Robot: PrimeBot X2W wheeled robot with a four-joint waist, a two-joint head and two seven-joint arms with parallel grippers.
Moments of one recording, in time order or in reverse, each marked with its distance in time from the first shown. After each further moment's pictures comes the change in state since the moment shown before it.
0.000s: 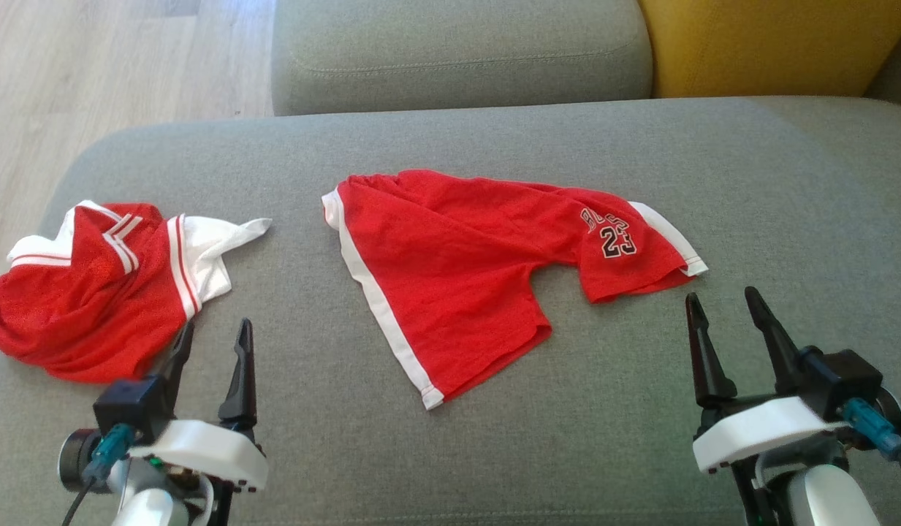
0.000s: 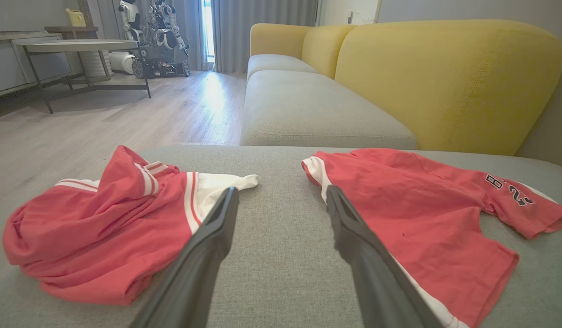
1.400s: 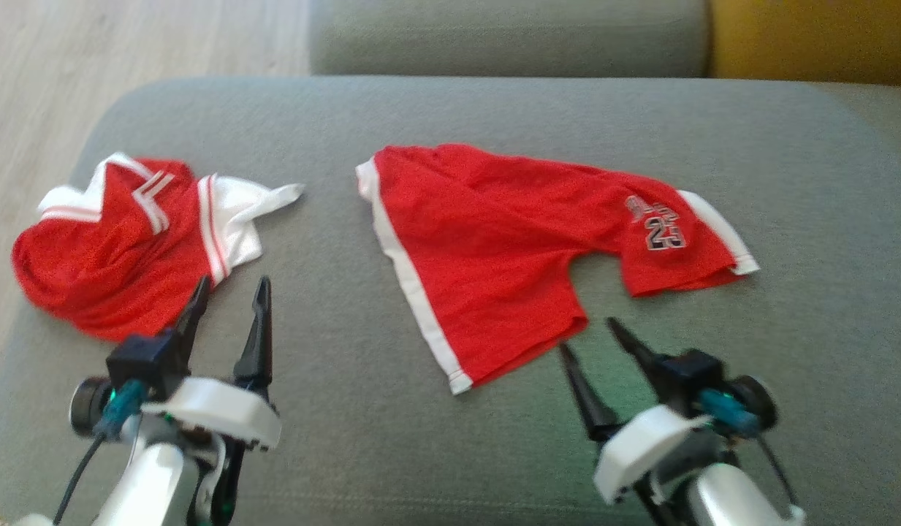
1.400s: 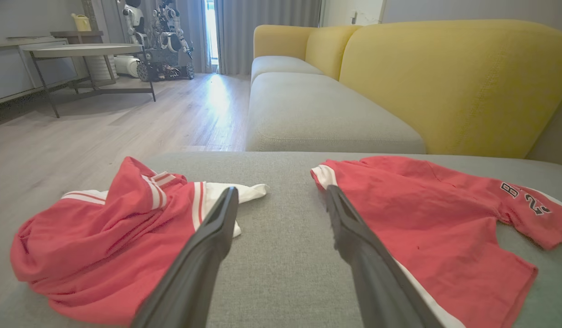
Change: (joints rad) left arm -0.088 0.013 -0.048 -0.011 0.001 -0.002 0.018; right arm -0.049 0.000 0.253 0.095 -0.024 0.000 0.091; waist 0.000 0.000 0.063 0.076
